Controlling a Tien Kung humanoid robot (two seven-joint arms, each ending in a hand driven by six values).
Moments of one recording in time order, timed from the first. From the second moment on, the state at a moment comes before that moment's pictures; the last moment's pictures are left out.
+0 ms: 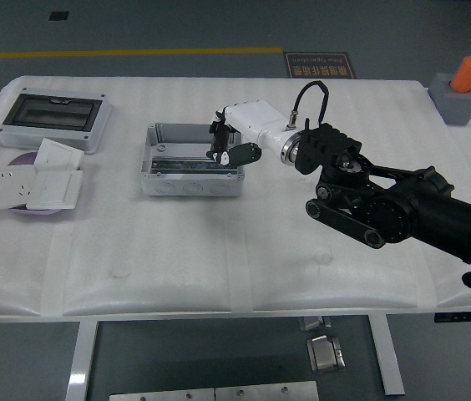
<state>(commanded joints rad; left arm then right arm) 0.00 0.20 -0.13 -0.20 0.47 0.12 -0.02 1.05 -0.14 0.24 0.87 -1.60 -0.22 -0.06</state>
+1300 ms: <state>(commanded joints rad) 0.01 0.19 -0.14 -0.20 0.47 0.12 -0.01 0.97 -0.33 0.23 0.90 -1.62 -0.21 -0.10</state>
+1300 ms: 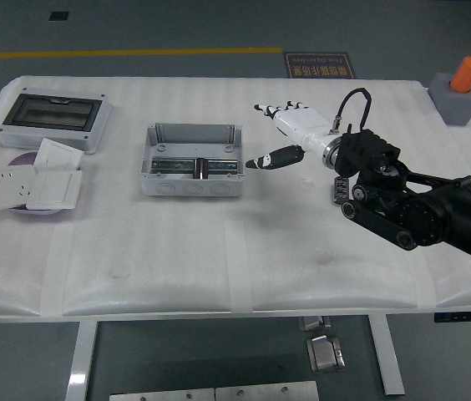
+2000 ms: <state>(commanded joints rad) 0.01 0.19 -0.11 -0.20 0.42 0.12 -0.02 0.88 -0.51 0.11 0.87 -1.60 -0.21 -0.07</state>
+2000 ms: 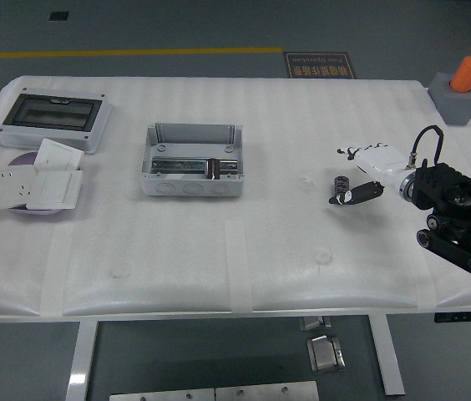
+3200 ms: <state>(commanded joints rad) 0.00 0.19 -0.08 -0.20 0.38 0.13 -0.04 0.85 -0.50 0.09 0.85 -1.59 -0.25 -0.05</state>
